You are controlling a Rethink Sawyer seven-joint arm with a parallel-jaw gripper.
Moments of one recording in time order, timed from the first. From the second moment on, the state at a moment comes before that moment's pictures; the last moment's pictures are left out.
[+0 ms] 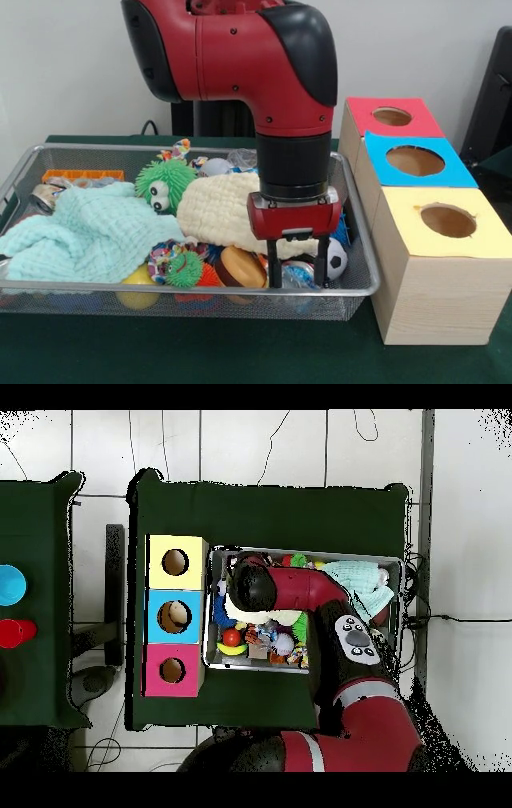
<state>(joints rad) -0.34 -0.44 0.20 1.49 -0.23 0.25 1.57</state>
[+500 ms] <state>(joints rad) -0.30 -0.40 0.15 1.48 -0.23 0.25 1.57</state>
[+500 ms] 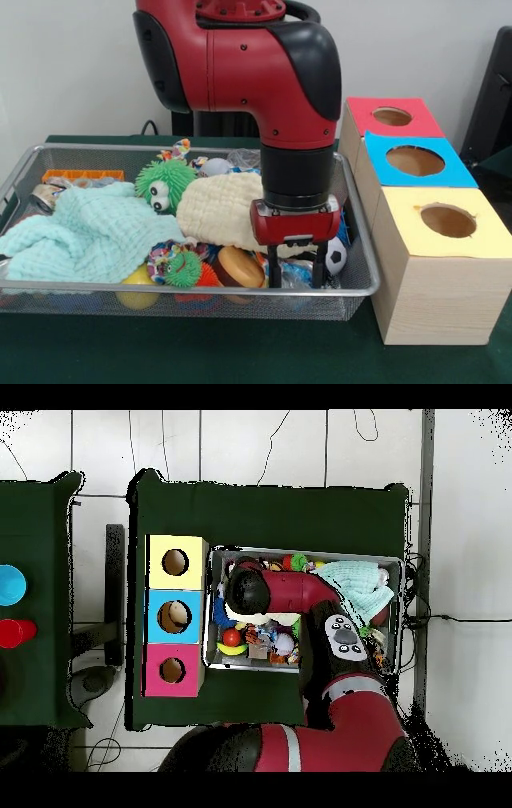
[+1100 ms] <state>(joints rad) -0.29 -0.40 0.14 1.48 -0.23 0.25 1.57</state>
